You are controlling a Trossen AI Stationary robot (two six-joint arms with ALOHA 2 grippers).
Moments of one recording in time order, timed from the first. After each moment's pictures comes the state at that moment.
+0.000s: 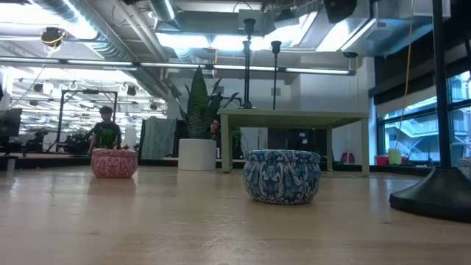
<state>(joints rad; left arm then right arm) -0.23 0.88 0.78 -0.08 -0.60 0.14 0.19 1.01 0.78 -0.11 -0.11 -0.11</state>
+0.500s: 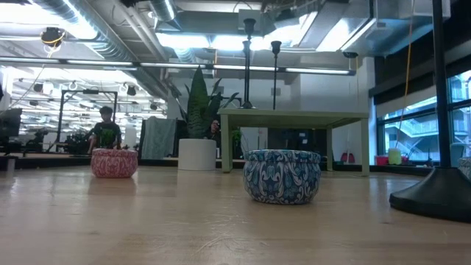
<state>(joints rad) -0.23 0.88 0.78 -0.08 -0.60 0.08 0.41 1.01 0.77 -0.13 -0.33 0.00</state>
